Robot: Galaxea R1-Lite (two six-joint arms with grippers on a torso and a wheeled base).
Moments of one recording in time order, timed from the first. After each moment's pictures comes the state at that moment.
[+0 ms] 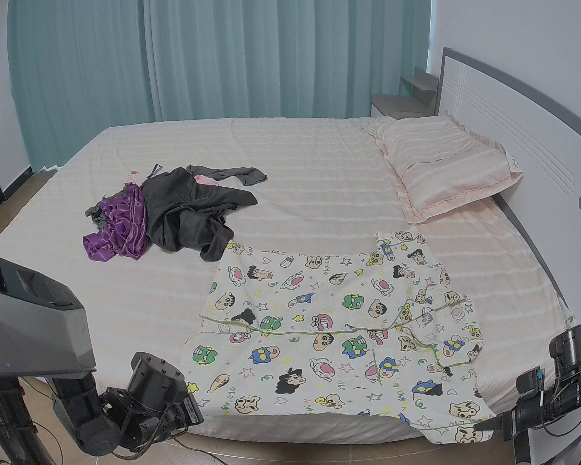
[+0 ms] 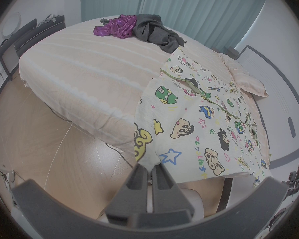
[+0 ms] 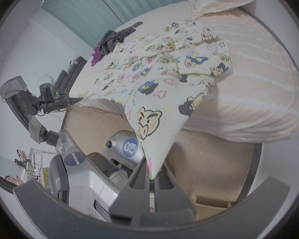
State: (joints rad) left arm -0.56 2.08 -0.16 -0.95 0.26 -0.84; right arm -0.05 1.62 -0.03 -0.40 0.51 -0.17
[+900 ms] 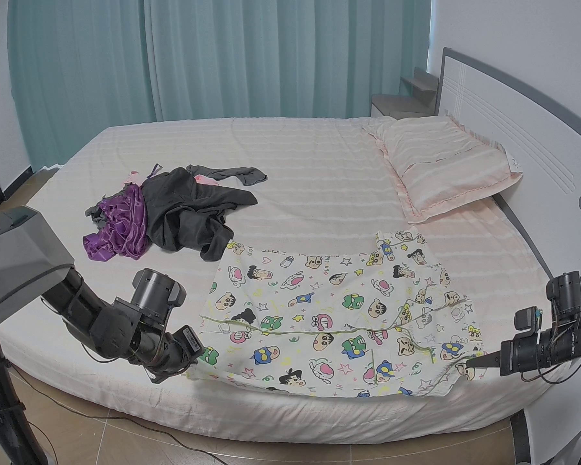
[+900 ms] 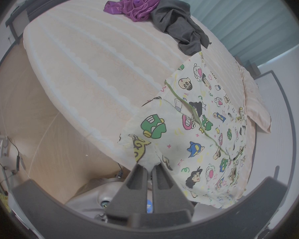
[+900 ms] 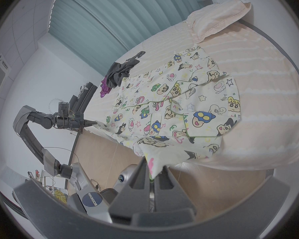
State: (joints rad) left arm -0.34 2.04 -0.75 -0.22 -0.01 -0.95; right arm -0.05 1.69 -0.34 -0.40 0.63 0.05
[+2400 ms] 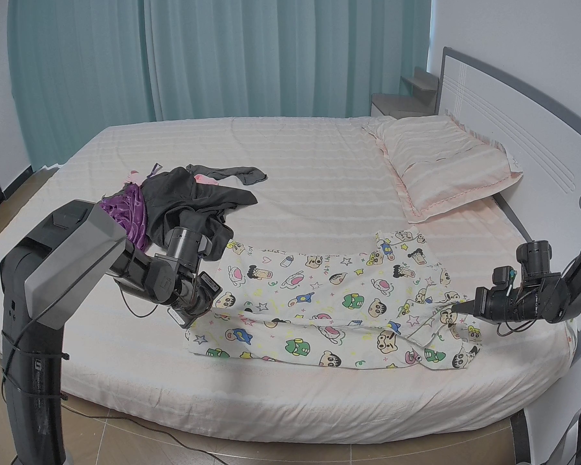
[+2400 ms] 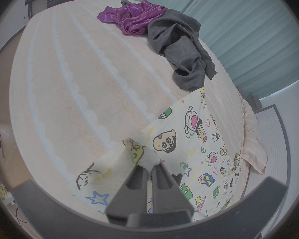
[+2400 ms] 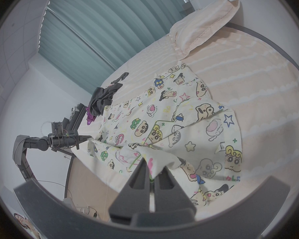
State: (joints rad) left arm -0.27 2.38 -1.36 -0.09 0.09 -1.06; right arm -0.07 2.06 -0.69 -0.59 0.55 0.25
